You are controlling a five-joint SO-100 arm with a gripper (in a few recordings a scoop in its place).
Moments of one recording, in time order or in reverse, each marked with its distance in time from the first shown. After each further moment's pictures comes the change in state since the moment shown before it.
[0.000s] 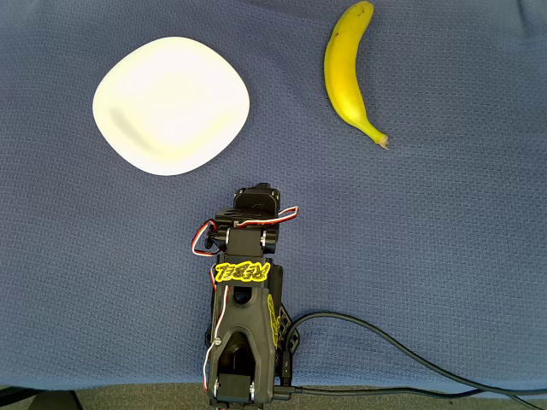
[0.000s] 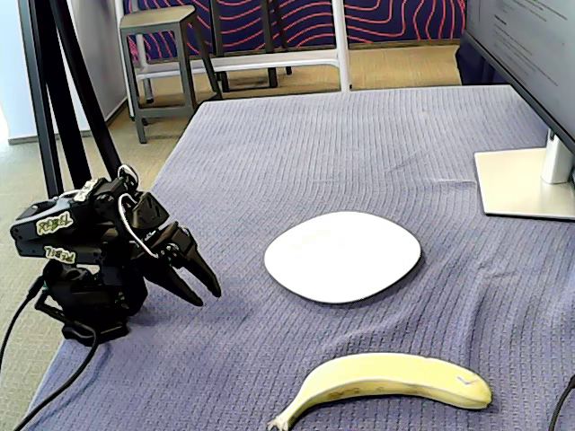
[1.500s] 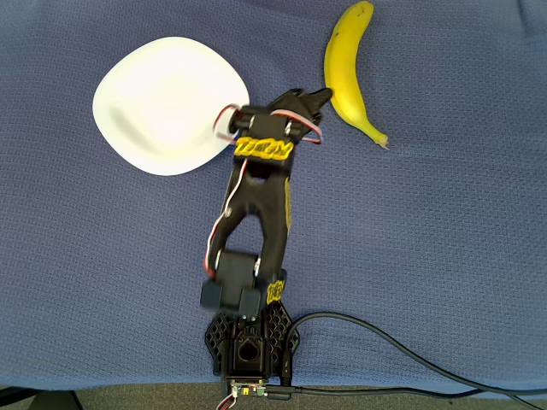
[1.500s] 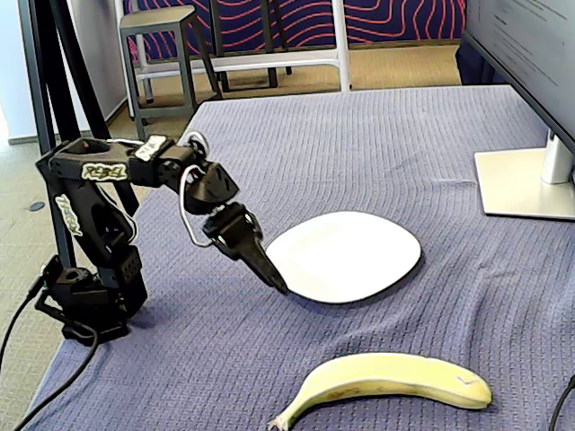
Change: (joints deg) arm 7.9 -65.4 -50.4 -17.5 50.5
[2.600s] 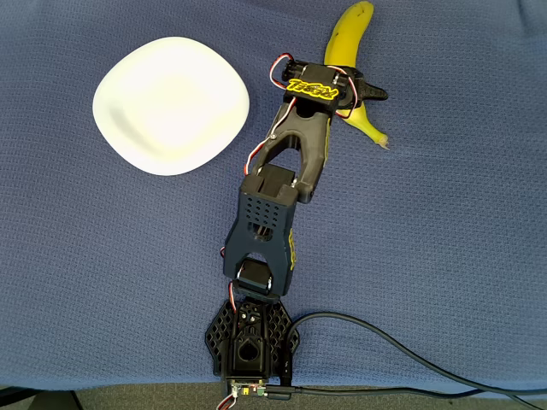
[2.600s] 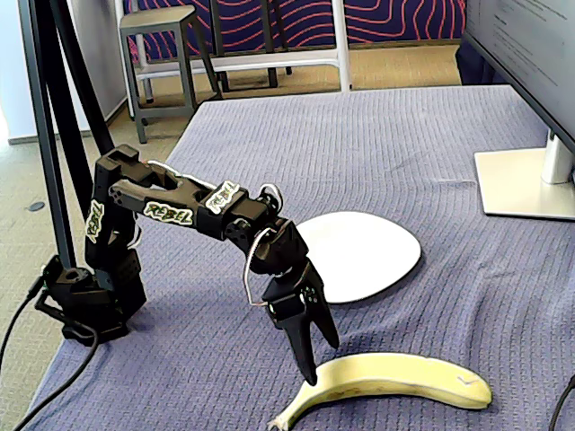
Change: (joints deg) arm 7.6 -43.2 -37.1 -2.6 28.8
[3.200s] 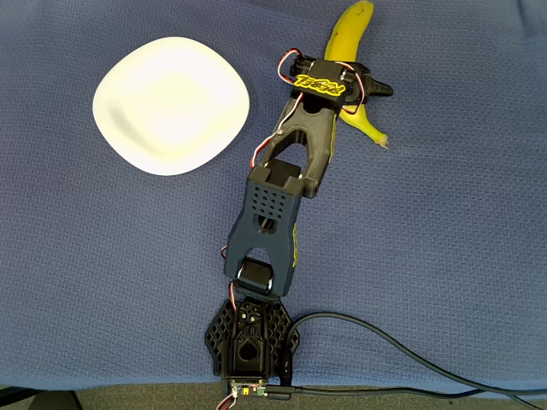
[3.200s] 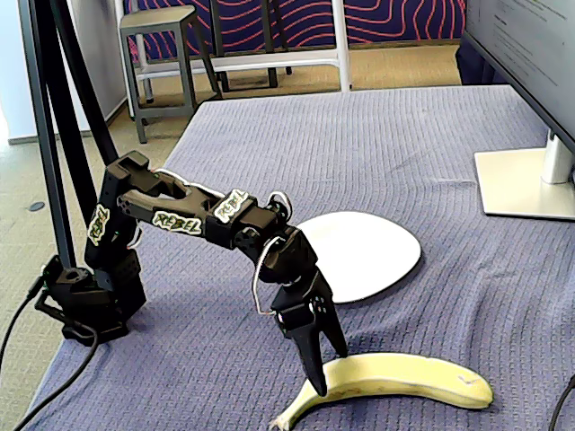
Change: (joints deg) arm 1.0 -7.8 -8.8 1.8 -0.2
